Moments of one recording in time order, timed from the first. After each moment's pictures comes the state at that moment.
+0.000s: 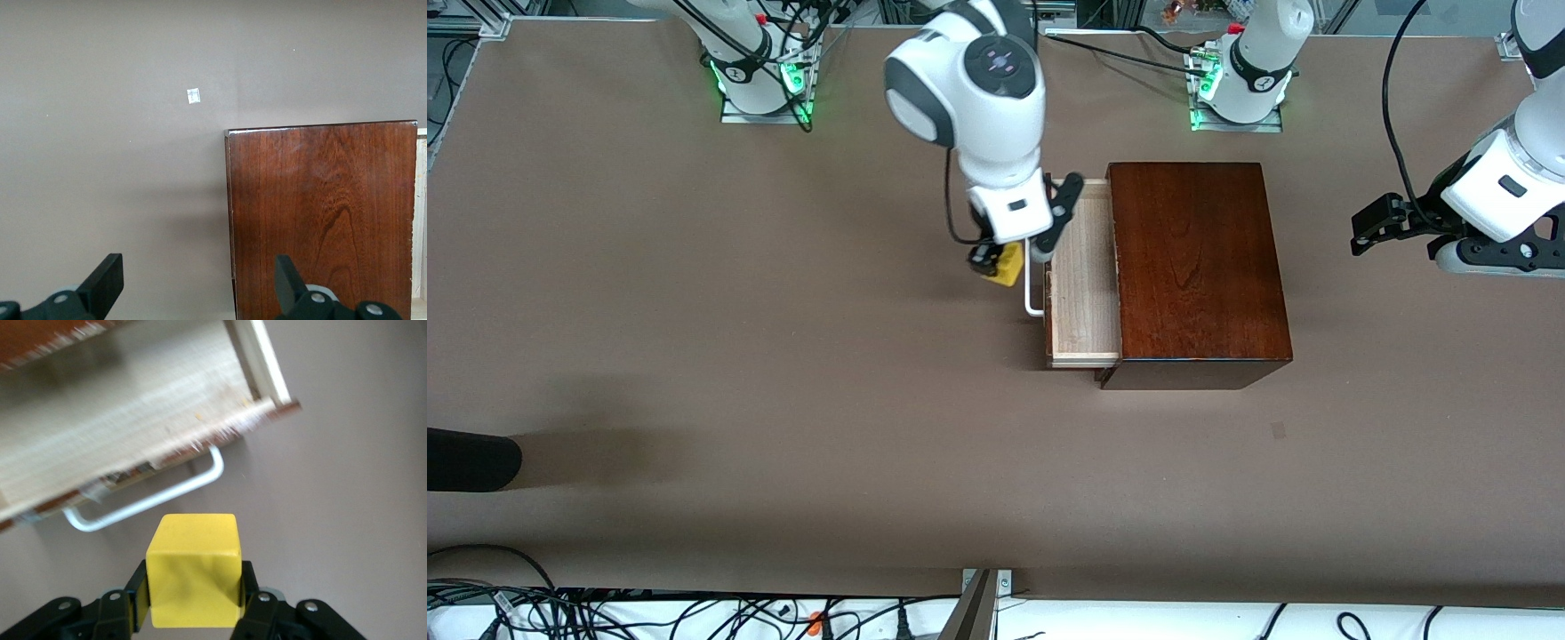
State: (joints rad) left arm -0.13 0.04 0.07 -1.62 -0.01 1.65 -0.03; right arm 0.77 0.63 0.13 -1.16 -0.16 1.85 -0.28
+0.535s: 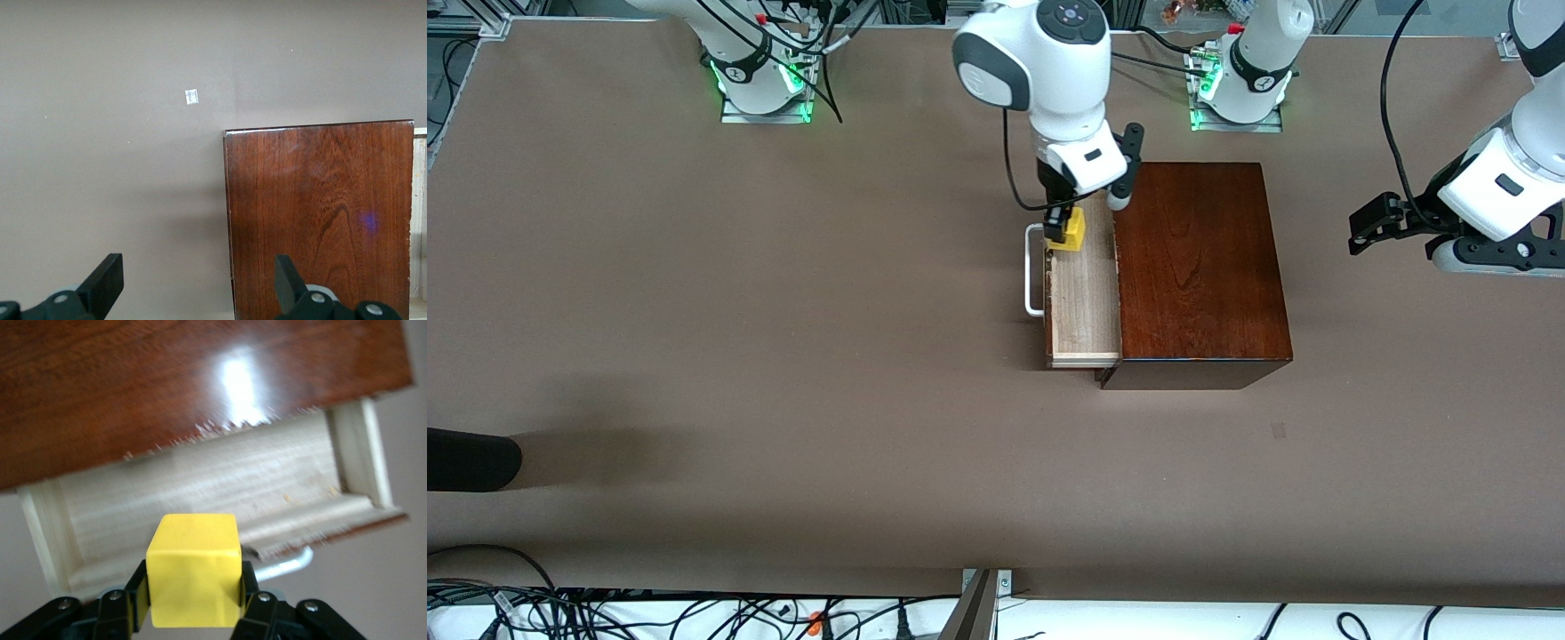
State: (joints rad) left arm -0.14 0.04 0.07 -1.62 -0.01 1.65 -0.03; right arm 0.90 0.70 0.12 -1.13 -0.17 1.97 -0.28
